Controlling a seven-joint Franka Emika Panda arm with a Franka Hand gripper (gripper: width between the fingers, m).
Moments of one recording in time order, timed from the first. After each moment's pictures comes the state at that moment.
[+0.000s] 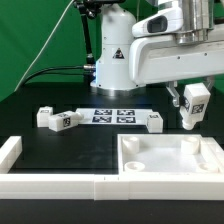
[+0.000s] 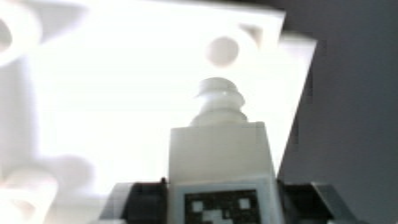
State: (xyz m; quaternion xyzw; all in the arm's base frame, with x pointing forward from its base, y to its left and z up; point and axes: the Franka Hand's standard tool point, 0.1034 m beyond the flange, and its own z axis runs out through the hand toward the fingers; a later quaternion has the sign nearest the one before) arm 0.556 0.108 0.105 -0.99 -0.08 -0.07 0.05
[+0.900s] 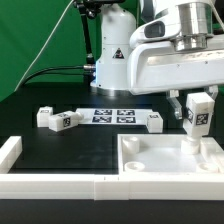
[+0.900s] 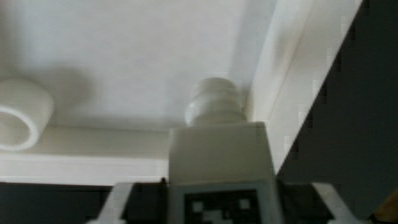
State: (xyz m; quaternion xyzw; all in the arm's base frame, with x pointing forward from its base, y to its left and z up) arm 0.586 0.105 0.097 -0.98 -0.08 -0.18 0.04
